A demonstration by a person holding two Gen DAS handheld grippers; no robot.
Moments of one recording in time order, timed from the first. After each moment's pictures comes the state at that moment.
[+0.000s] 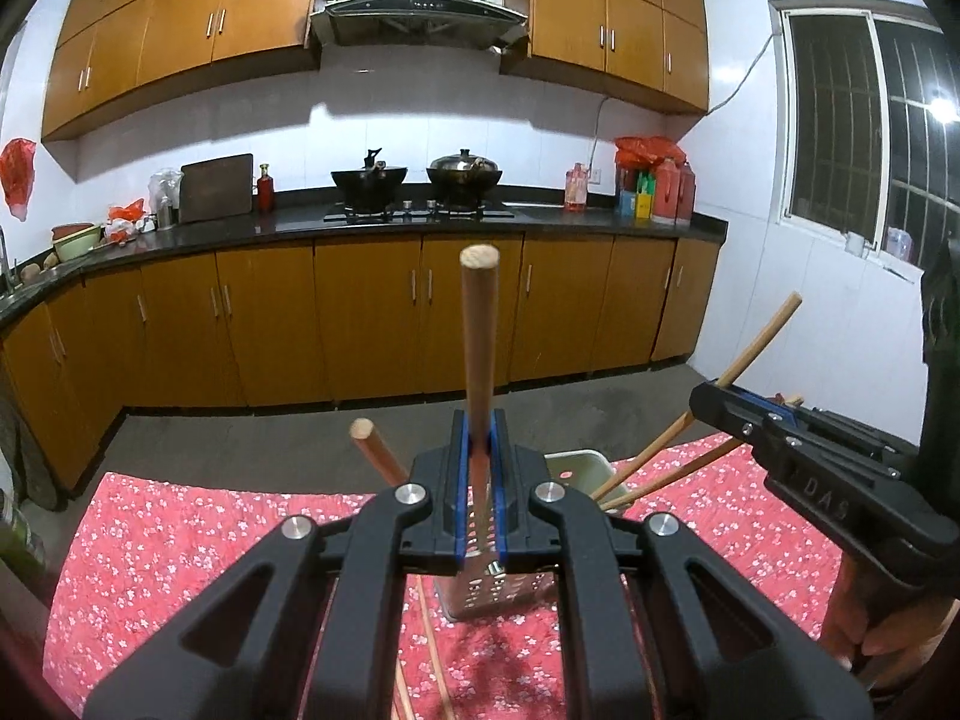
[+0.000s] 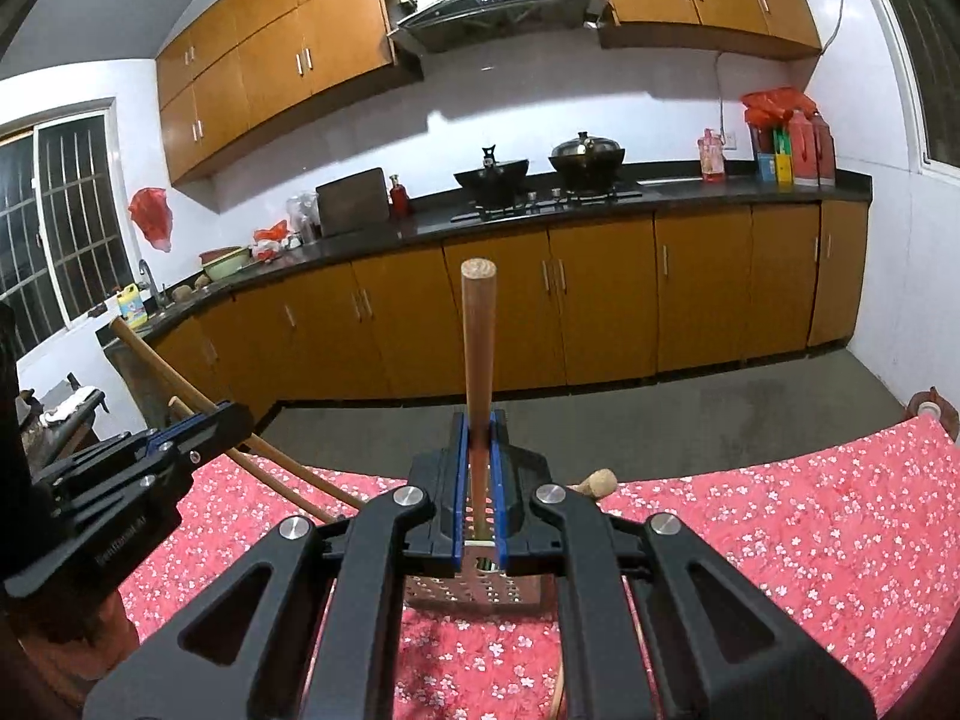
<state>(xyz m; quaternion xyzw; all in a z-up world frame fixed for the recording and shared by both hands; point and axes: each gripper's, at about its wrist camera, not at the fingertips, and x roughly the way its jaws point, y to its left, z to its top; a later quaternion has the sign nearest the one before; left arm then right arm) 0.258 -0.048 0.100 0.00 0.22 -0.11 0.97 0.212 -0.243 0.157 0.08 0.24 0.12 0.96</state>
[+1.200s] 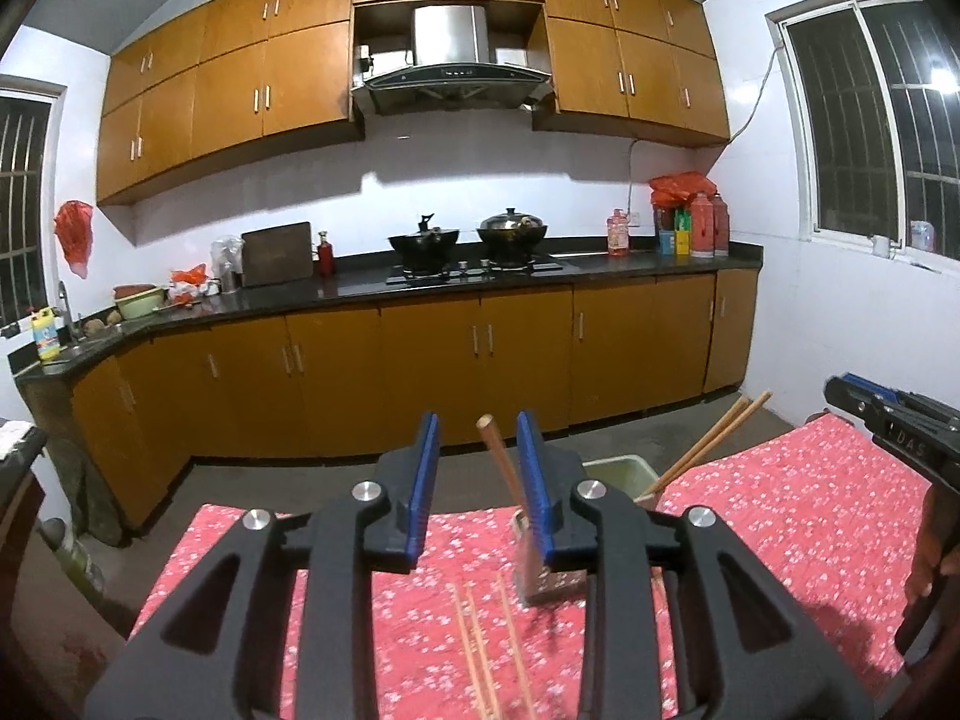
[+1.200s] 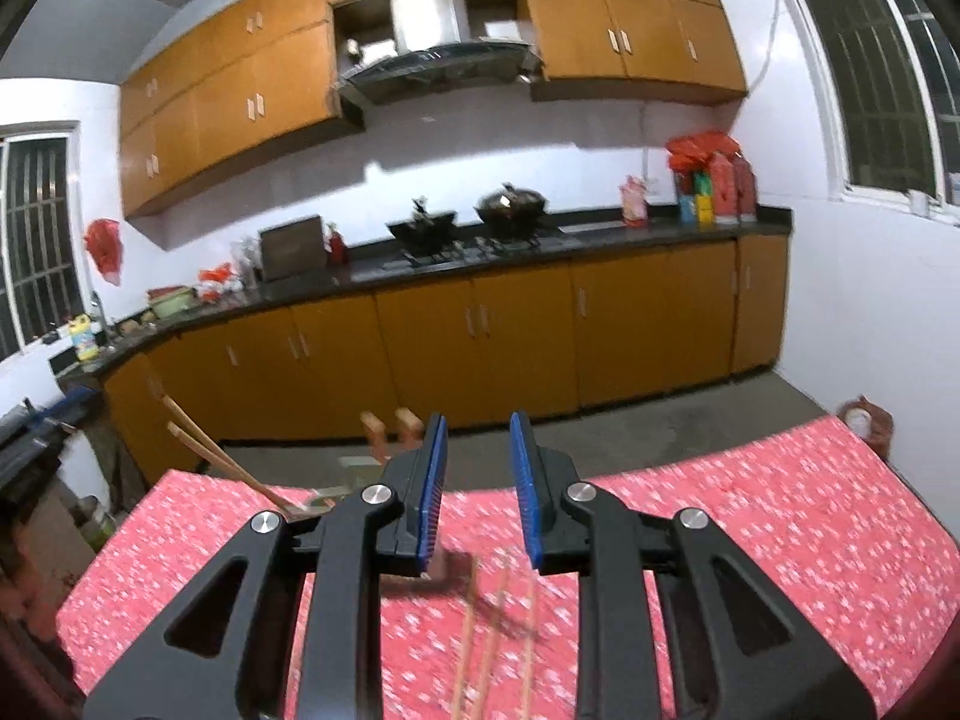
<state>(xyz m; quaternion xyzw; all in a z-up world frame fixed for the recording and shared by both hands) 0.162 -0.019 0.136 0.05 0.15 -0.04 0.99 0.144 -0.306 0.170 0.07 0.20 0.03 0.98</state>
